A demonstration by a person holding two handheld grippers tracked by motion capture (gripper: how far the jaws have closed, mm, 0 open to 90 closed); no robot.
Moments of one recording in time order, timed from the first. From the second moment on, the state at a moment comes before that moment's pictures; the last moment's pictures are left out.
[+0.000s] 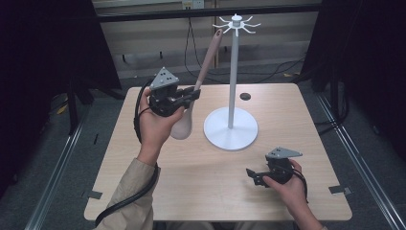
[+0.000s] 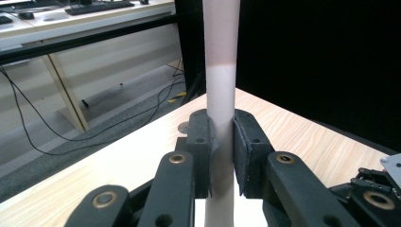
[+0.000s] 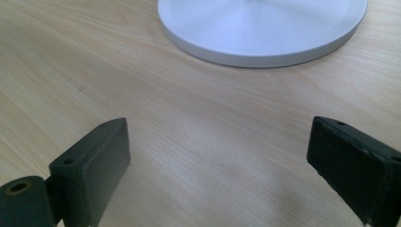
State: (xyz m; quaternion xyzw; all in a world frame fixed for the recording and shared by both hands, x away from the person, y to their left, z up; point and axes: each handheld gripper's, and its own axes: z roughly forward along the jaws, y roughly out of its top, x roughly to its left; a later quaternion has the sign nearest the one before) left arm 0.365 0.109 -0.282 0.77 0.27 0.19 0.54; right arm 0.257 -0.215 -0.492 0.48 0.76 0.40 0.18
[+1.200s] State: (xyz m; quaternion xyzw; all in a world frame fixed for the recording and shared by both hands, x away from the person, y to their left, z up) left arm 0.383 0.078 -0.297 0.77 0.27 0.18 0.54; right arm 0.257 -0.216 -0.492 0.48 0.77 0.40 0.18
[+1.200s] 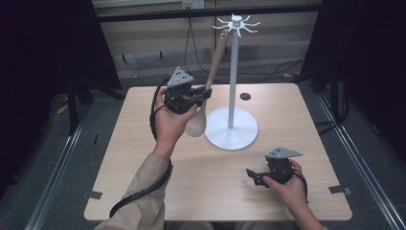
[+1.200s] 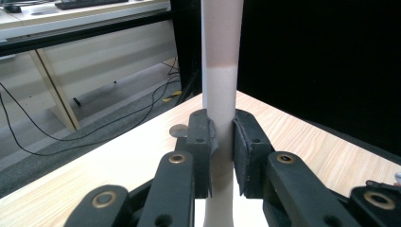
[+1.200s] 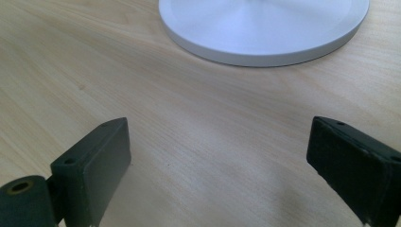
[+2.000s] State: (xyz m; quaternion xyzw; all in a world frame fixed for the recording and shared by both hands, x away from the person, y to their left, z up) left arm 0.402 0.050 -0.311 0.77 0.28 0.19 0.55; right arm 0.257 -0.218 -0.491 0.47 0.77 0.40 0.18
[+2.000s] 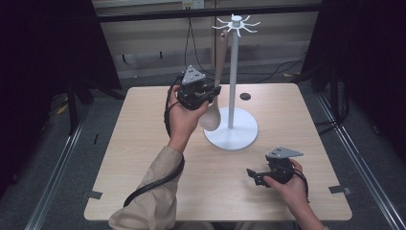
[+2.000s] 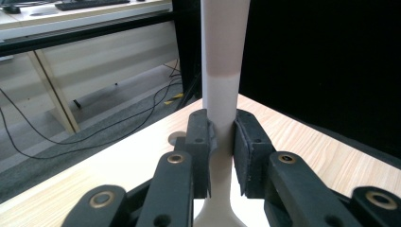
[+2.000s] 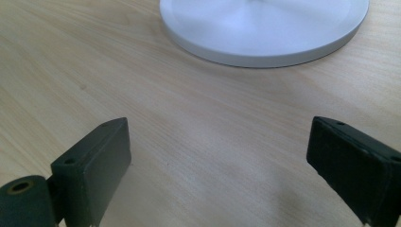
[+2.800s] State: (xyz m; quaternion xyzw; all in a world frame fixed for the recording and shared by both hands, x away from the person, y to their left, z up) left arm 0.394 0.073 -0.329 0.77 0.30 0.18 0.53; right arm 0.260 -0.214 -0.487 0.47 0.77 0.40 0.18
